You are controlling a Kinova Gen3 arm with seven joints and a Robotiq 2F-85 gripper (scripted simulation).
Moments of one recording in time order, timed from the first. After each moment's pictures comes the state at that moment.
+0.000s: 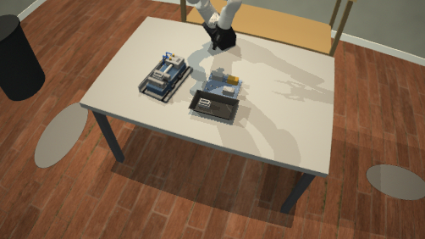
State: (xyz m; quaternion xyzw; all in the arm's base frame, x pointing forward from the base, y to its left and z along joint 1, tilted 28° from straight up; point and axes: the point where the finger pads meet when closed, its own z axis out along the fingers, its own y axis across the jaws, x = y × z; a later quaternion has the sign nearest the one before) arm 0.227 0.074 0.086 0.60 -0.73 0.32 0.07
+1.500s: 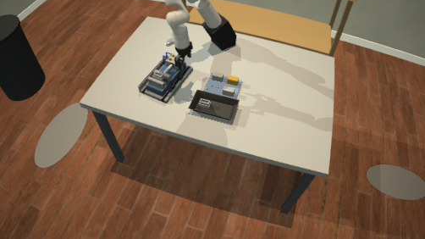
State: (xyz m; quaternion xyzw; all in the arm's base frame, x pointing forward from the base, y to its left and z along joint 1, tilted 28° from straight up) arm 0.367 -0.060 0.156 0.59 -0.78 0.19 0.02
